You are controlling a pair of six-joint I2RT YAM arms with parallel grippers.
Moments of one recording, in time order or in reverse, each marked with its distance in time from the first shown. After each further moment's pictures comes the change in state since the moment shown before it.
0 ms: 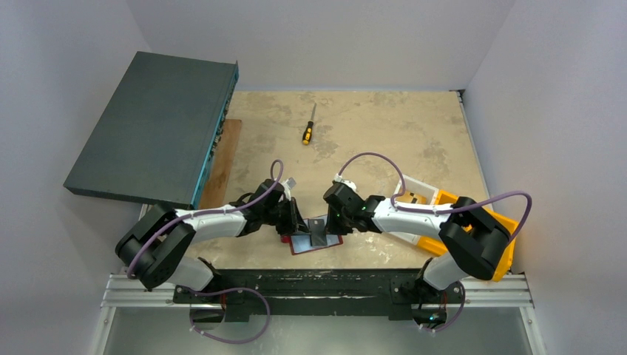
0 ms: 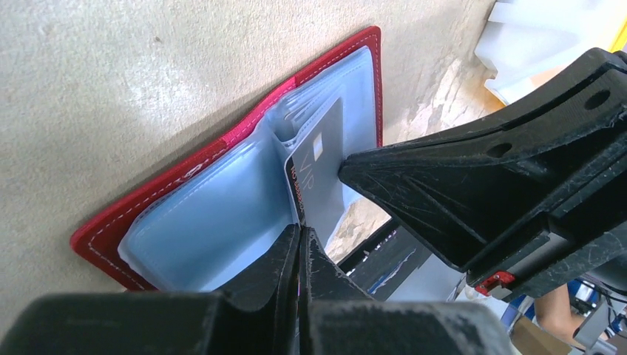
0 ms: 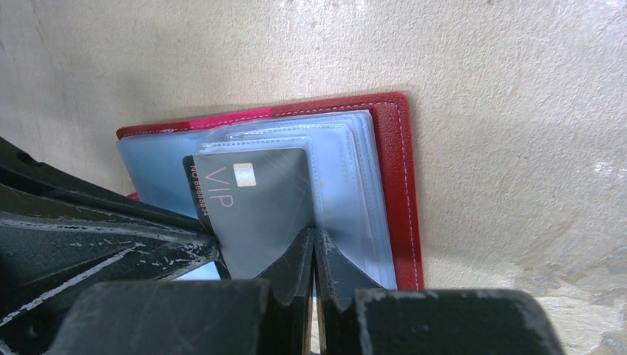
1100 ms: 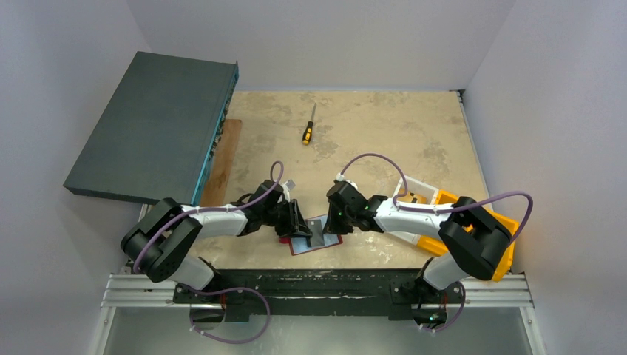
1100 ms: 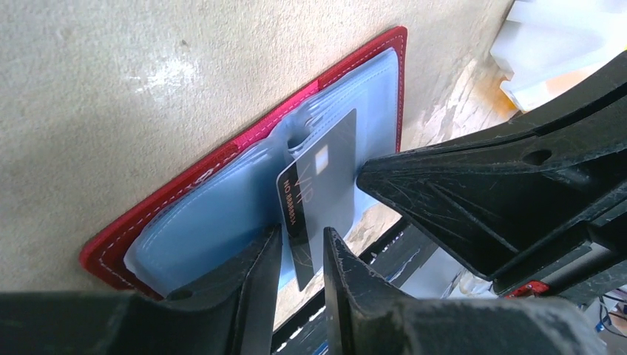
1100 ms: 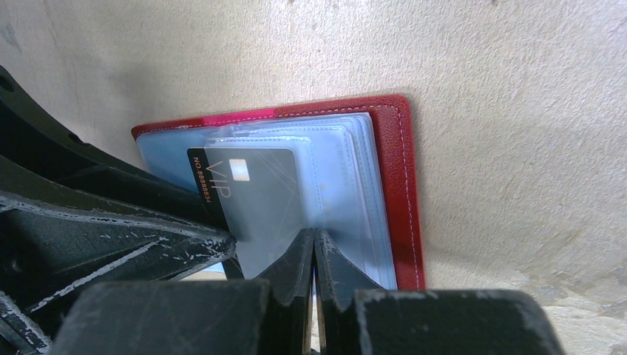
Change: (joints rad) left arm 0.021 0.051 -0.017 0.039 0.031 0.007; right arm -0.029 -0.005 -0.026 0.045 -0.053 0.004
